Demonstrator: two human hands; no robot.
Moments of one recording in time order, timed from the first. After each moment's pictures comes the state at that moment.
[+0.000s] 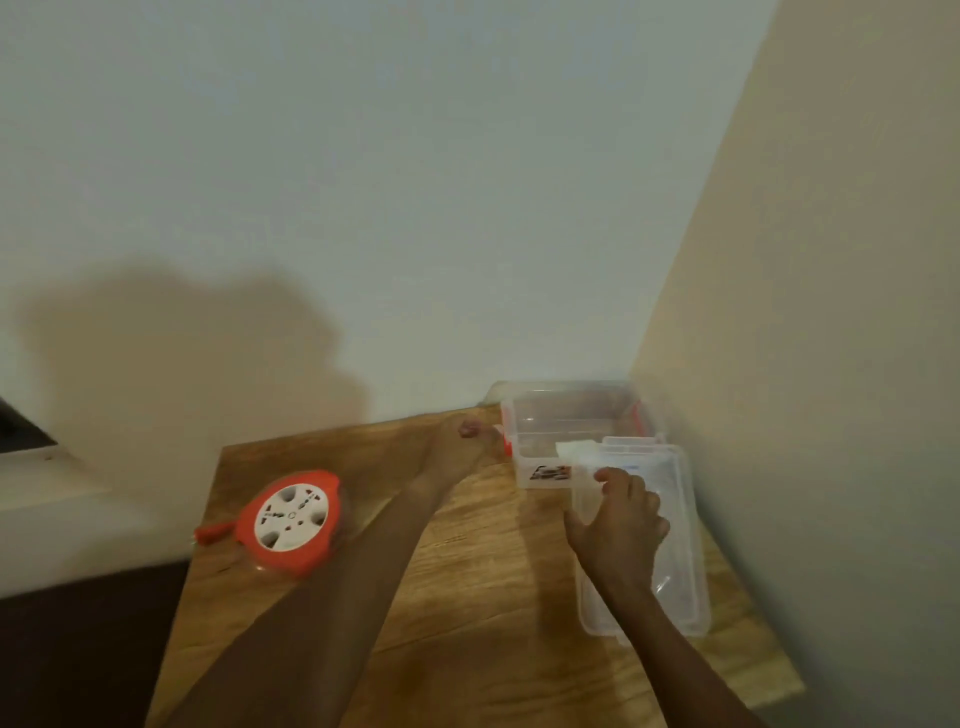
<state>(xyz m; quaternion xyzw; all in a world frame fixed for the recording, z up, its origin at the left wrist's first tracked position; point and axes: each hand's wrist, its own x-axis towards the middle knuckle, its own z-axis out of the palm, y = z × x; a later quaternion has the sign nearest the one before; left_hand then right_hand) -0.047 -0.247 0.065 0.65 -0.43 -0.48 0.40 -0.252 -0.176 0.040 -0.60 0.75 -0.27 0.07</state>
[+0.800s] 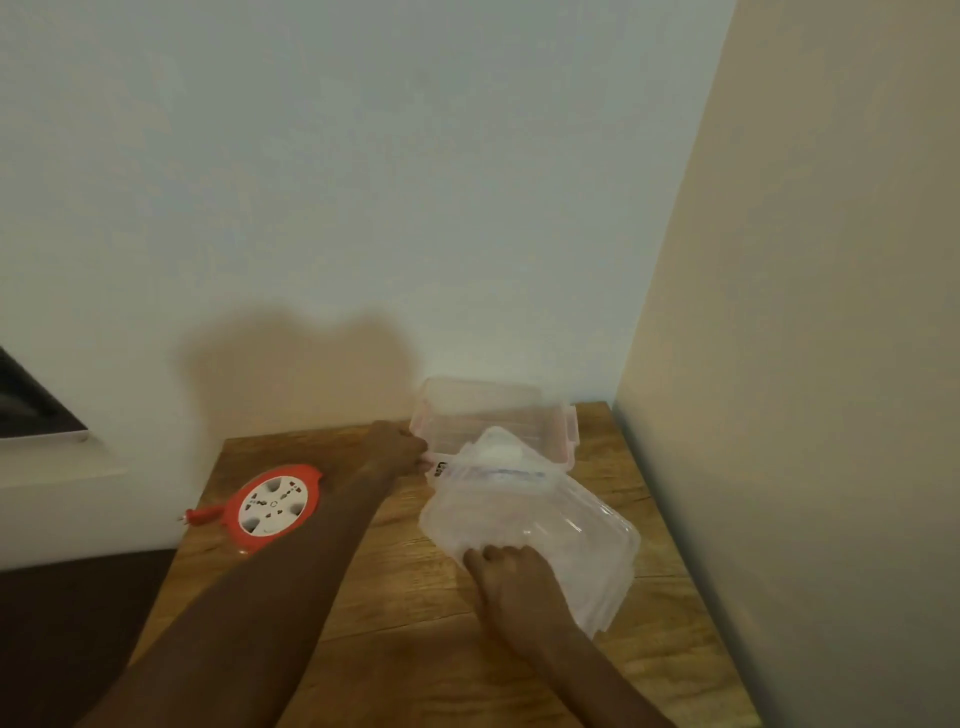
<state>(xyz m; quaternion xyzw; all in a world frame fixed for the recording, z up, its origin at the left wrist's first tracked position) -0.037 -0.252 0.071 0.76 -0.32 -0.42 0.38 -0.254 -0.138 0.034 -0.91 0.39 -0.09 0.06</state>
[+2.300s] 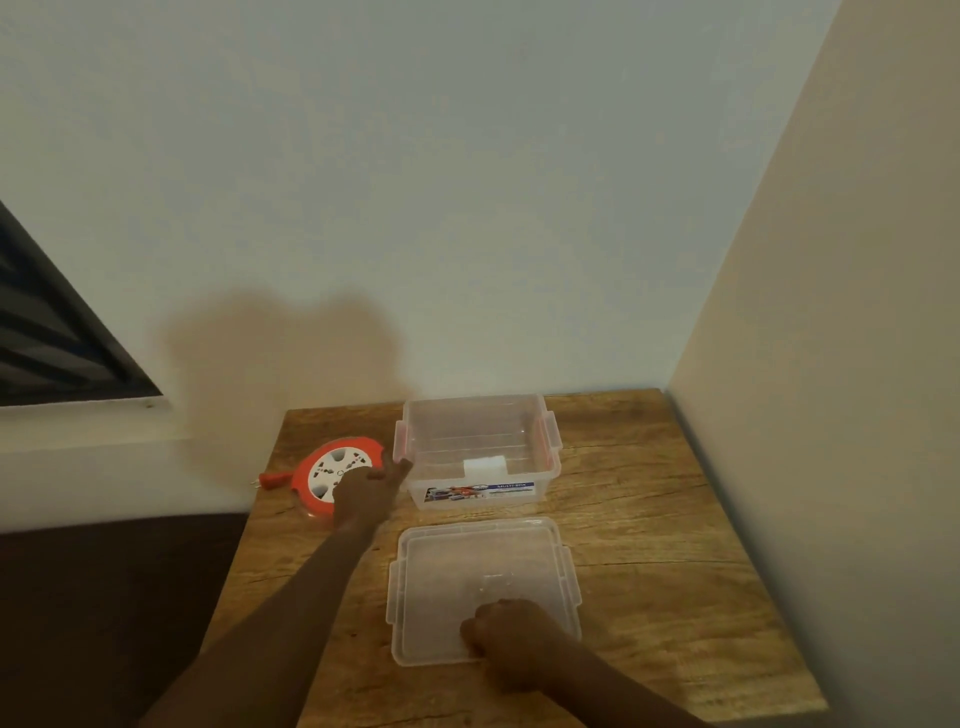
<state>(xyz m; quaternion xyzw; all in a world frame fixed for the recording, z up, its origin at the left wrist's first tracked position) 0.056 -0.140 0.011 0.81 -0.31 -0.30 0.39 -0.184 -0.087 -0.005 -0.94 0.25 0.19 0.15</state>
